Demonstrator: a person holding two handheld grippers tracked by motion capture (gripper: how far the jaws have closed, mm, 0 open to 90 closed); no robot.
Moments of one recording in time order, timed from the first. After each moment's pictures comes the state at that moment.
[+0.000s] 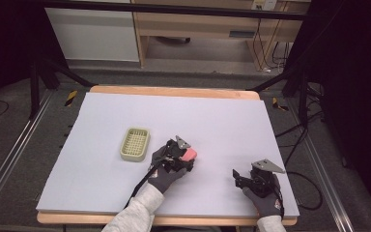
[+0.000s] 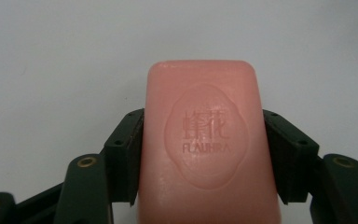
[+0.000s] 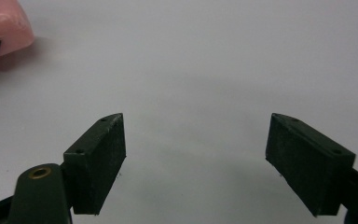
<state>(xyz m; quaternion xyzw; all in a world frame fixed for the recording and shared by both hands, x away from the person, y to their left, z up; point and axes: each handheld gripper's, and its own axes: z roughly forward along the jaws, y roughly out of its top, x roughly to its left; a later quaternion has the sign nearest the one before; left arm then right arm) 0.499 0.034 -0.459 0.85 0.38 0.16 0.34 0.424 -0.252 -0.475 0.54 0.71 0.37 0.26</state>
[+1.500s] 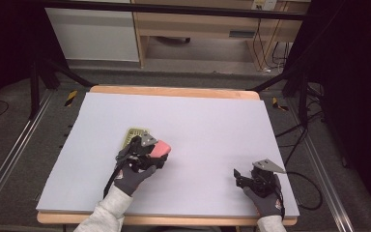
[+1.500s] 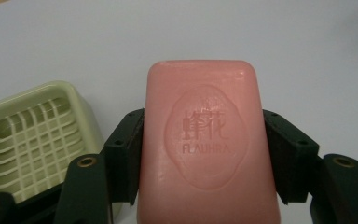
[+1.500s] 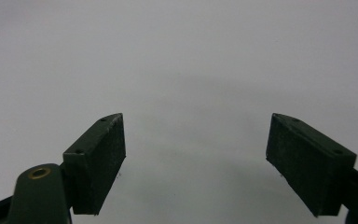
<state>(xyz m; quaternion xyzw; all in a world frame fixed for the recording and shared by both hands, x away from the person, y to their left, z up) 0.478 0.124 -0.416 0.82 0.41 0.19 0.37 0.424 -0.254 -0.475 0.55 0.71 0.36 0.27</state>
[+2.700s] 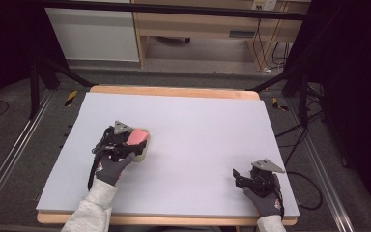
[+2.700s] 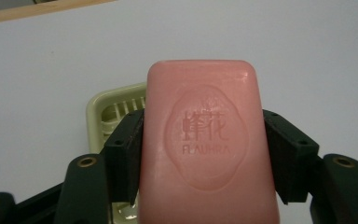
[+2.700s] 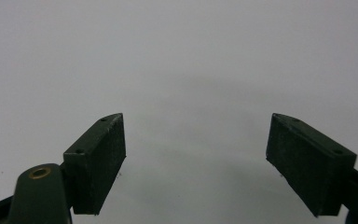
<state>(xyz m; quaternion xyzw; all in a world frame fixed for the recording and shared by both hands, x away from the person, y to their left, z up) 0.501 0.183 -0.408 0.77 0.47 0.21 0.38 0.425 -0.252 -0.475 0.54 0.71 0.36 0.26</state>
